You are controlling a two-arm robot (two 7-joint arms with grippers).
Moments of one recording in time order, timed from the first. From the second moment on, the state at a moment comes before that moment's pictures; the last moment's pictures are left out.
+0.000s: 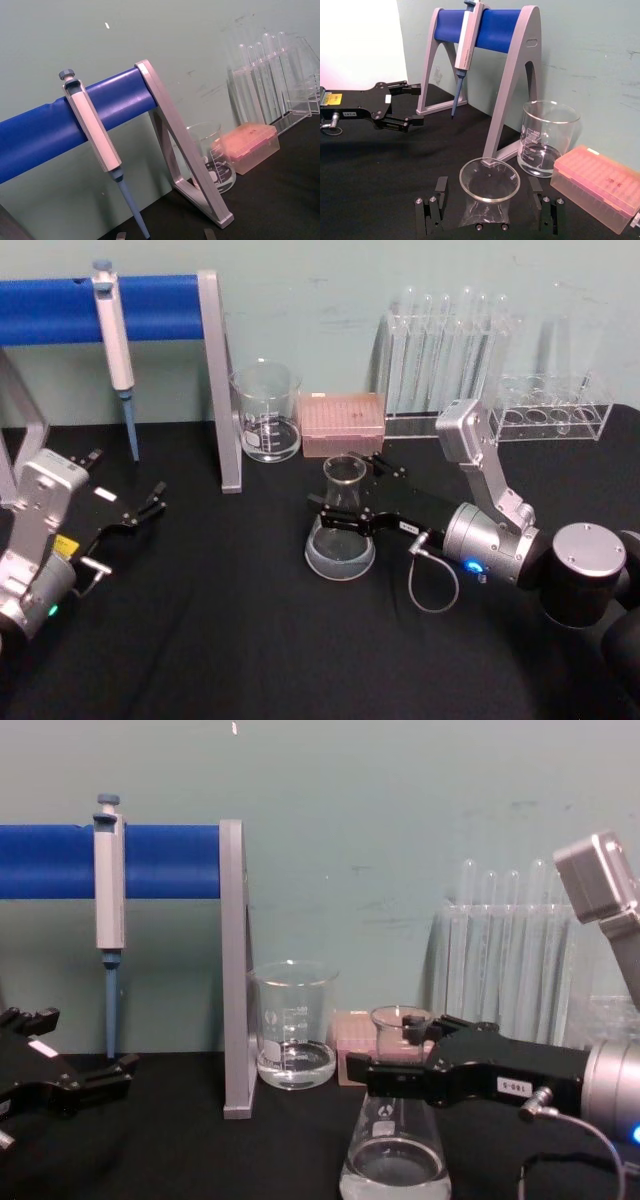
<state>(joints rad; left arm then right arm) -0.20 0.60 0.45 -1.41 -0.25 -0.12 0.03 0.44 0.33 -0.51 -1.18 0.37 -0.07 0.59</state>
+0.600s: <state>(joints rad) -0.20 0.60 0.45 -1.41 -0.25 -0.12 0.03 0.44 0.33 -0.51 -1.18 0.38 -0.07 0.59</state>
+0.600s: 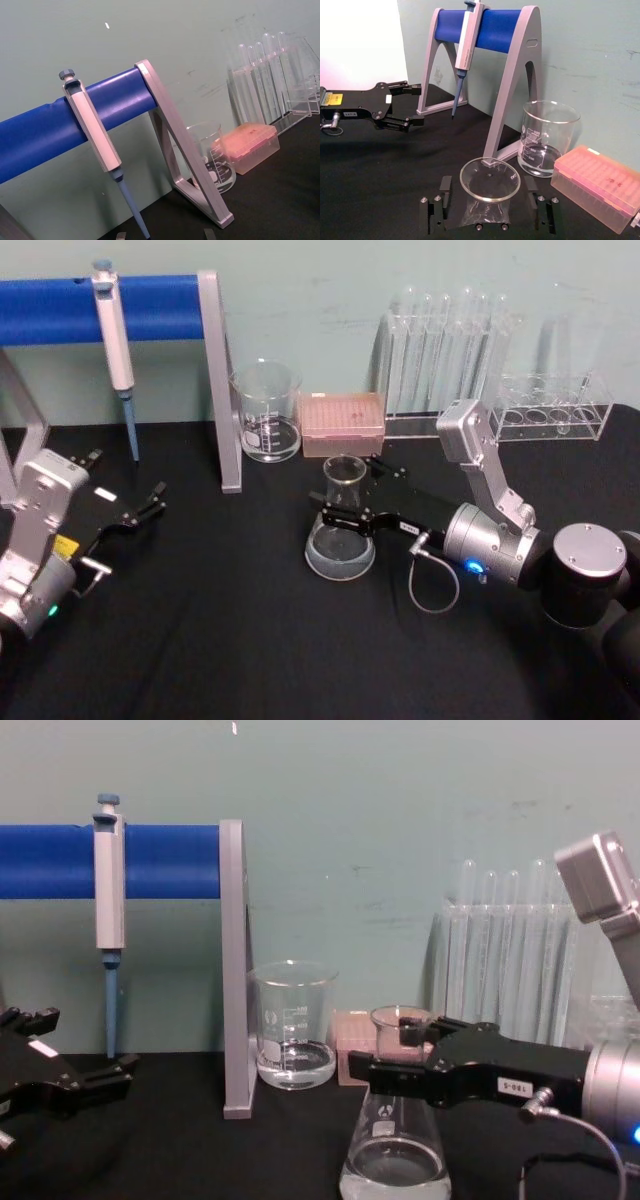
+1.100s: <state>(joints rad) -0.20 0.60 0.45 -1.41 -0.25 -0.12 0.03 0.44 0.33 -0.51 -1.18 0.38 -0.07 0.59</state>
